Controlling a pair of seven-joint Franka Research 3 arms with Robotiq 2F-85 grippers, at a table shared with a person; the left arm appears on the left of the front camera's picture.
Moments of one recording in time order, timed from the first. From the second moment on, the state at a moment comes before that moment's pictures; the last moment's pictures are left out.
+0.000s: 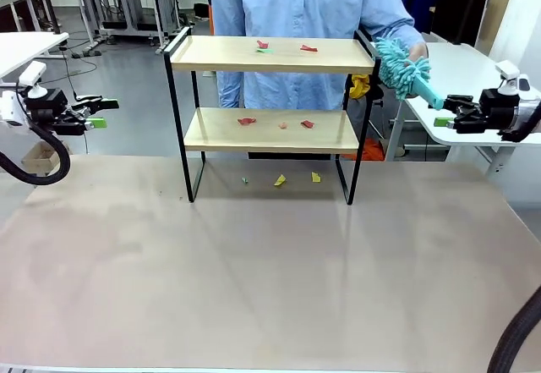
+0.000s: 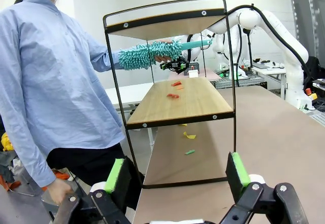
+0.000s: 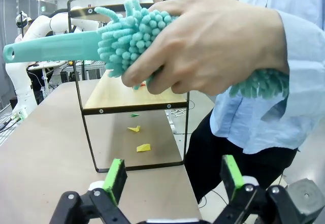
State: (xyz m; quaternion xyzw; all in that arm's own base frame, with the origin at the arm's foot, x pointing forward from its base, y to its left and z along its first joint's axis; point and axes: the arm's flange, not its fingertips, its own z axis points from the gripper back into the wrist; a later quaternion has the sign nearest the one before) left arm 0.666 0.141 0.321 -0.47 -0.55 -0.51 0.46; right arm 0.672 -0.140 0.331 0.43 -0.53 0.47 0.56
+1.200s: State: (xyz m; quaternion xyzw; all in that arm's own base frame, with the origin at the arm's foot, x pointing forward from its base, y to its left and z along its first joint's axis) left arm 0.666 0.141 0.321 -0.47 -0.55 -0.51 0.46; right arm 0.616 -0.119 0.598 0.21 -0.46 0.36 0.78
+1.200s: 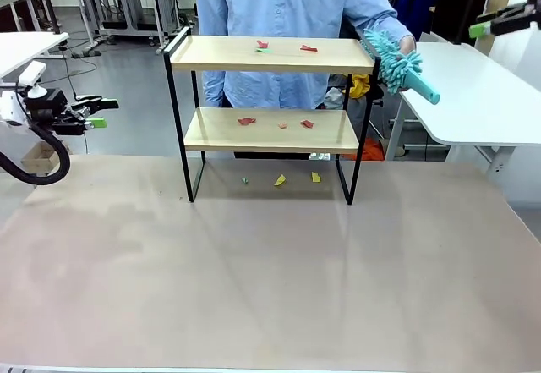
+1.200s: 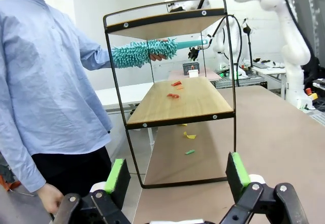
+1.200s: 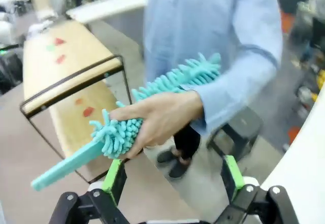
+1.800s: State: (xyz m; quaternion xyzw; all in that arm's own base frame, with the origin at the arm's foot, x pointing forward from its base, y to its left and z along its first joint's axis) left arm 0.666 0.141 0.321 -0.47 -0.55 -0.51 0.46; right arm 0.586 -0.032 0.607 0.13 -0.29 0.21 0.92
